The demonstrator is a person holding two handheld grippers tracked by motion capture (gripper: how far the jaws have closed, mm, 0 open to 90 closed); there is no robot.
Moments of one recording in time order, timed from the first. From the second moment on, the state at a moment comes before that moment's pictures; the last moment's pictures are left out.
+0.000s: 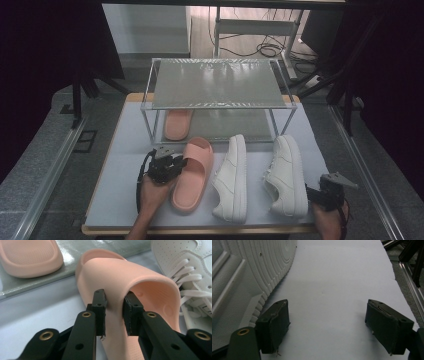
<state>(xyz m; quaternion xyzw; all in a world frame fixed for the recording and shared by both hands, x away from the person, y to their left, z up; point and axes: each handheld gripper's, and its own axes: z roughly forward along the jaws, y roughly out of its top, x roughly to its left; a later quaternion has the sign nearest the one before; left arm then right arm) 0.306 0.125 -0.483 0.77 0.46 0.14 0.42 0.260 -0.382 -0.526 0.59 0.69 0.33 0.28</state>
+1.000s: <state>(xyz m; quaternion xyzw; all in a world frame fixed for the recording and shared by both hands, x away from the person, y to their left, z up) 0.354 0.111 -0.448 0.74 0.48 0.19 0.42 0.260 -0.382 -0.525 0.59 0.69 0.33 0.28</state>
